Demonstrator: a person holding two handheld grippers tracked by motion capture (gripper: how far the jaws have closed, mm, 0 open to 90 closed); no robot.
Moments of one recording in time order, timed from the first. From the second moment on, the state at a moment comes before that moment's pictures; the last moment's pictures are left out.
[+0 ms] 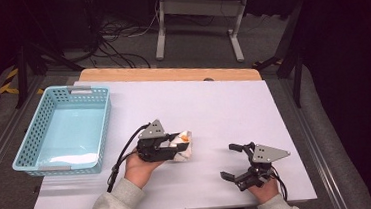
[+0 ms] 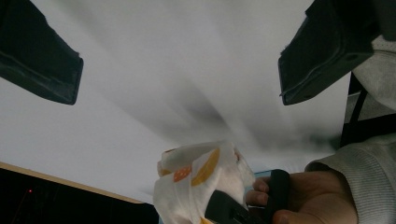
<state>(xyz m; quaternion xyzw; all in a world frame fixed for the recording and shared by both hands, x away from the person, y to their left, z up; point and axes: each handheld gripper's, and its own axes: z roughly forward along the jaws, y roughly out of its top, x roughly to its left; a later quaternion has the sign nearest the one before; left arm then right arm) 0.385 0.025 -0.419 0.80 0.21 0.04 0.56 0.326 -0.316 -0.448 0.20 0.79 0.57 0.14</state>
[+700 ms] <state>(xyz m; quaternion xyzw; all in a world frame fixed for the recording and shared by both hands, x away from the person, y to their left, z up) 0.390 0.009 -0.435 0.82 0.22 0.06 0.52 0.326 -0.316 -0.448 0.20 0.79 0.56 0.14</state>
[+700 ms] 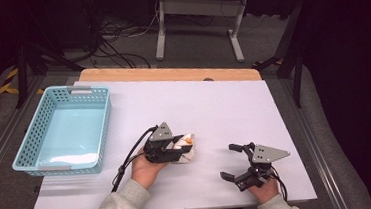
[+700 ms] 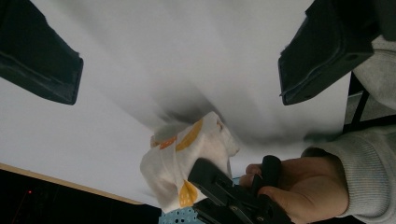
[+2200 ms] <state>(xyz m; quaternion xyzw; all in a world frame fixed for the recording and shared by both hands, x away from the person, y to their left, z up) 0.387 0.017 -0.422 0.80 0.24 0.07 0.54 0.326 -0.316 -0.448 0.20 0.79 0.56 0.14</state>
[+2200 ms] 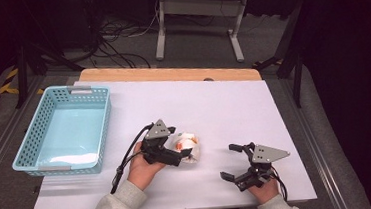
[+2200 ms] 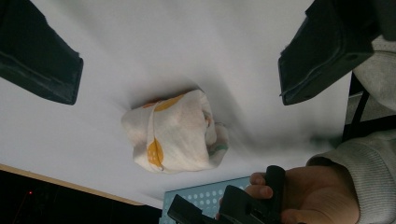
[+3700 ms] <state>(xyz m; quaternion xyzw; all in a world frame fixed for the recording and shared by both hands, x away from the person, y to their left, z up) 0.356 0.105 -0.422 0.79 0.24 0.09 0.55 0.326 -0.315 -0.448 0.20 0.79 0.56 0.14</state>
